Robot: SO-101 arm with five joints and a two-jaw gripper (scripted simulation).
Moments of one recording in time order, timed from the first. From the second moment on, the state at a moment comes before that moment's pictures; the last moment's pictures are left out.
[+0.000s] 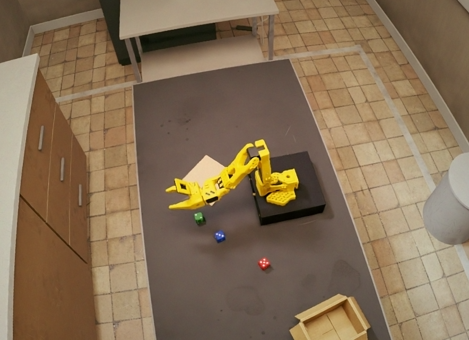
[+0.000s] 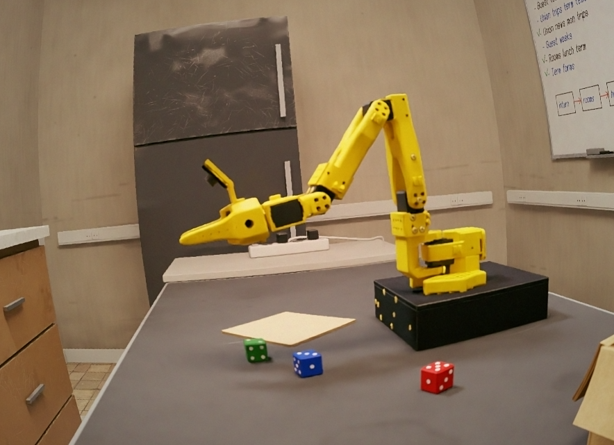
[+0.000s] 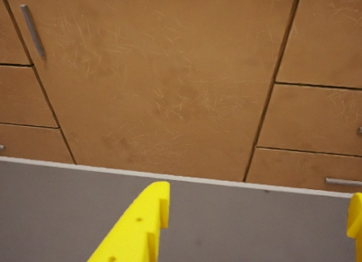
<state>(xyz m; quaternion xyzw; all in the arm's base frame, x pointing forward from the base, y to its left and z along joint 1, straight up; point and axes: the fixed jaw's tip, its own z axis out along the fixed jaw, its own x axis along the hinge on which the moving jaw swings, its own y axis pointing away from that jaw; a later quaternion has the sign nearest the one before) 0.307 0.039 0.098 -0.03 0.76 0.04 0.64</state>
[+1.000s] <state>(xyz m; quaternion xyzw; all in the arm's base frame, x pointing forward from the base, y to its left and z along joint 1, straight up) 0.306 0.046 0.089 -0.03 0.93 0.03 0.38</state>
